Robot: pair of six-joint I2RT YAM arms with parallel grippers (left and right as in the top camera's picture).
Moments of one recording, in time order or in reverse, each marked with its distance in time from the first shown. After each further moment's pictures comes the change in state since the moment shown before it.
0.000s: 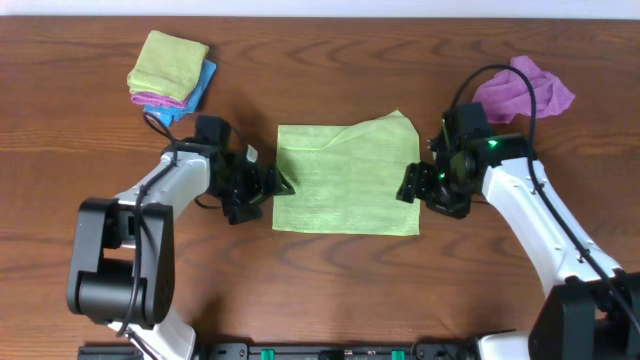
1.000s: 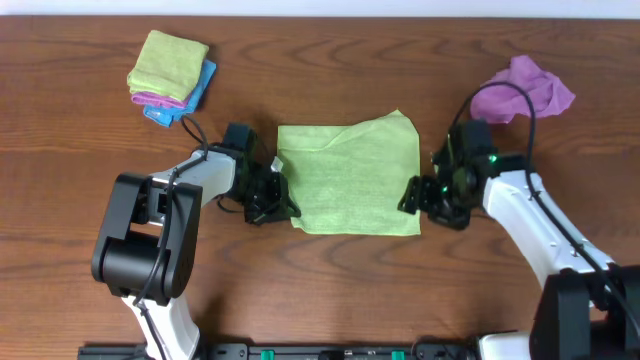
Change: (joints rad) left arm -0.096 0.132 0.014 0.054 0.091 0.005; right arm -0.037 0.000 -0.175 0.171 -0.033 -0.033
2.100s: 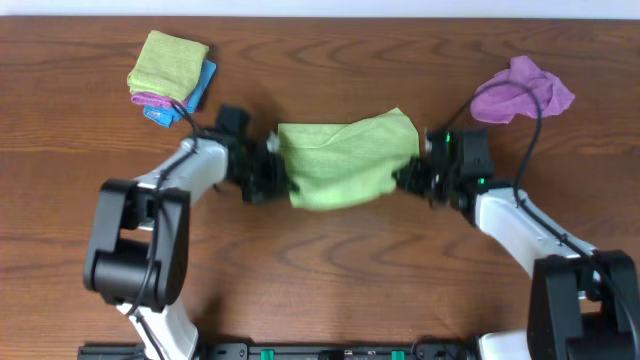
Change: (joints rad) left arm 0.043 -0.053 0.137 -0.008 -0.001 0.008; right arm 0.001 0.033 -0.126 0.684 -0.150 0.146
